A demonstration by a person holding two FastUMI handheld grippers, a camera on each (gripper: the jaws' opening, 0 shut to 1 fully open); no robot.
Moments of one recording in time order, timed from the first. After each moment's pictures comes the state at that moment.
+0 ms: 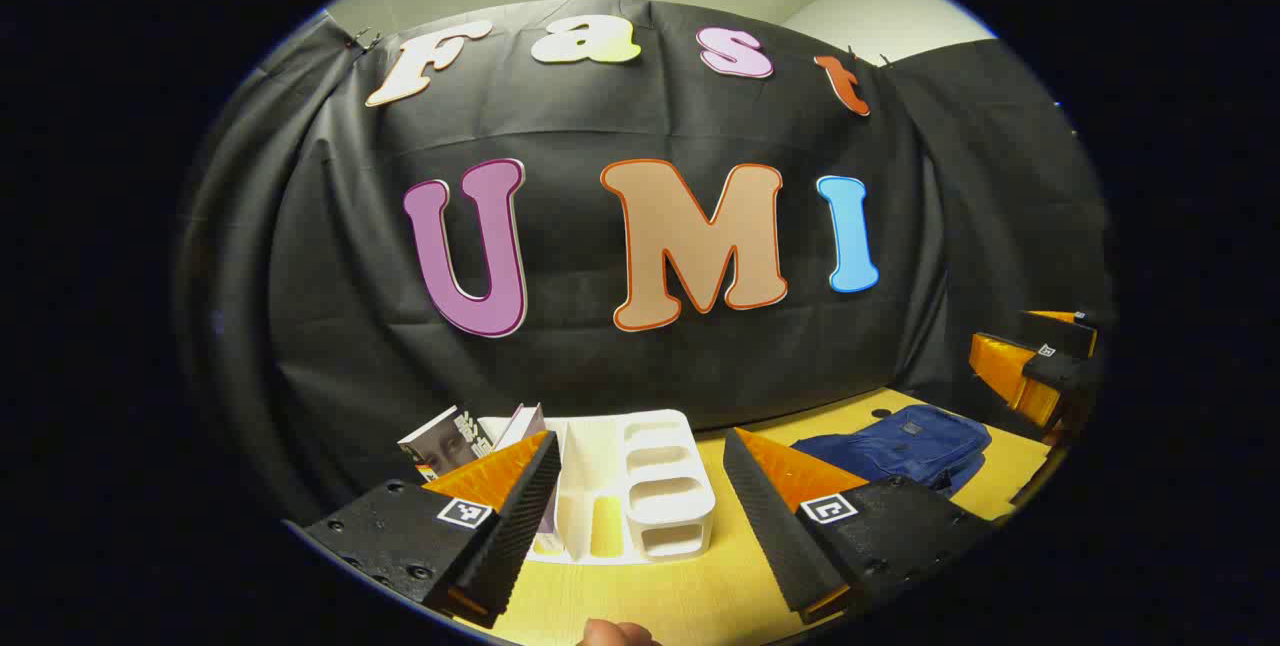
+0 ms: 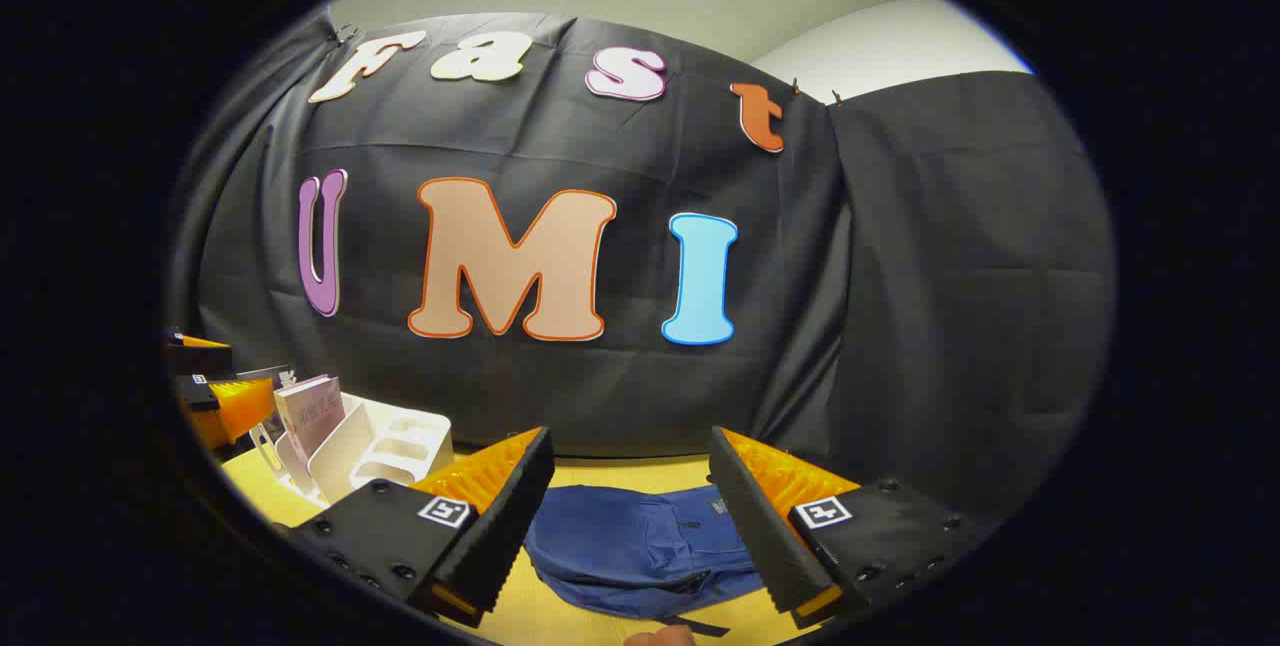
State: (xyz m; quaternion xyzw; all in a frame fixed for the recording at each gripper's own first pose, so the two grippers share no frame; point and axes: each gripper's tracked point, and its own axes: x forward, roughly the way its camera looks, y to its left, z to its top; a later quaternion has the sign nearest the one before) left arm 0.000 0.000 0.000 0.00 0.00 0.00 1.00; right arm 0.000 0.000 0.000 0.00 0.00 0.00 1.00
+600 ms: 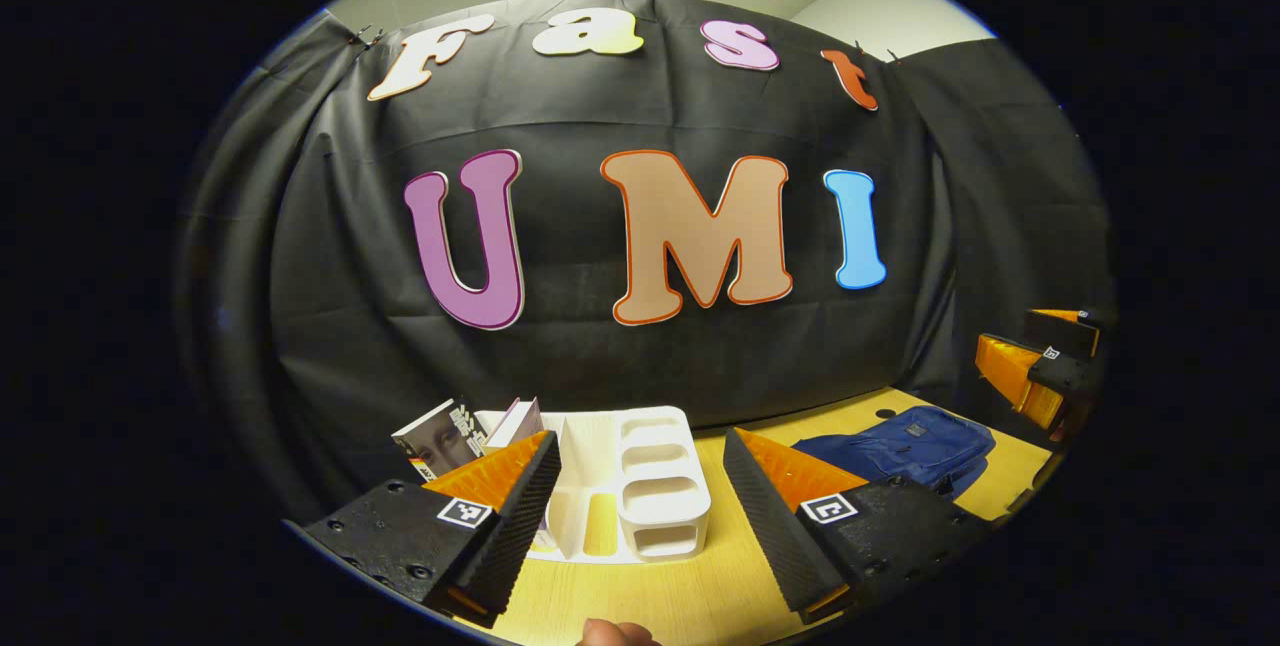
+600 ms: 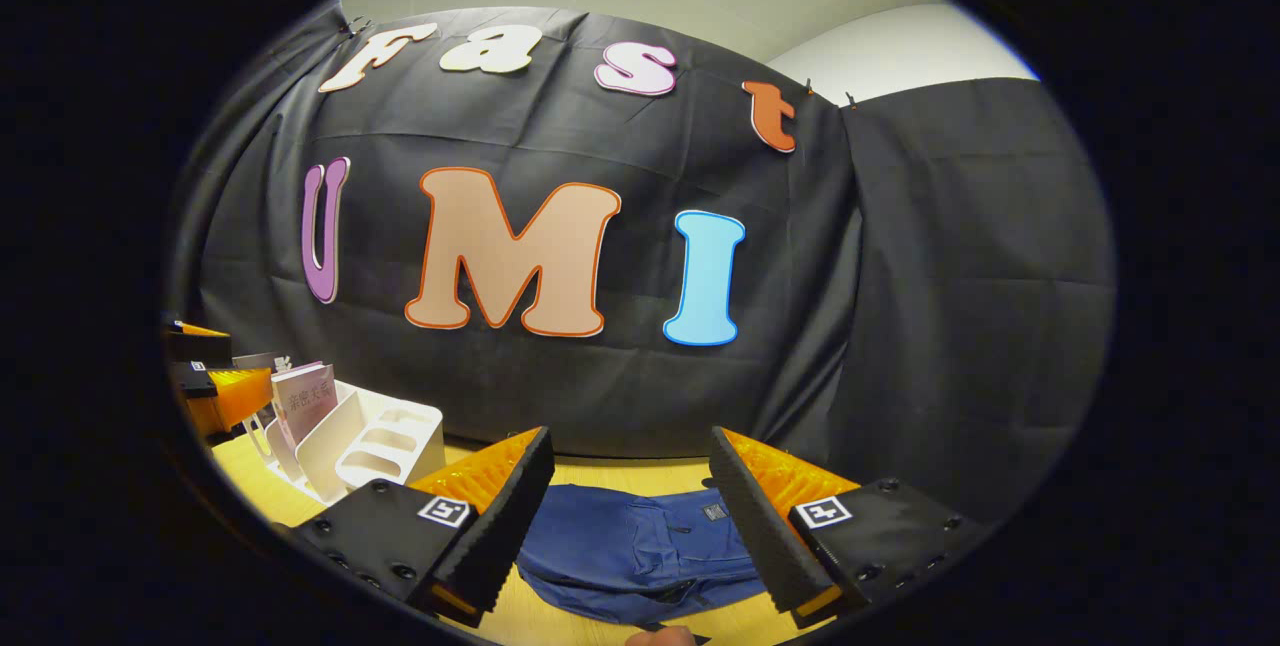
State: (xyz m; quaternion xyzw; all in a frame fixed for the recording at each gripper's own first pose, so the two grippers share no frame) left arm 0.012 -0.005 -0.001 0.00 0.01 0.01 1.00; right arm 0.014 -0.006 -0.002 -0.02 0.00 0.01 1.00
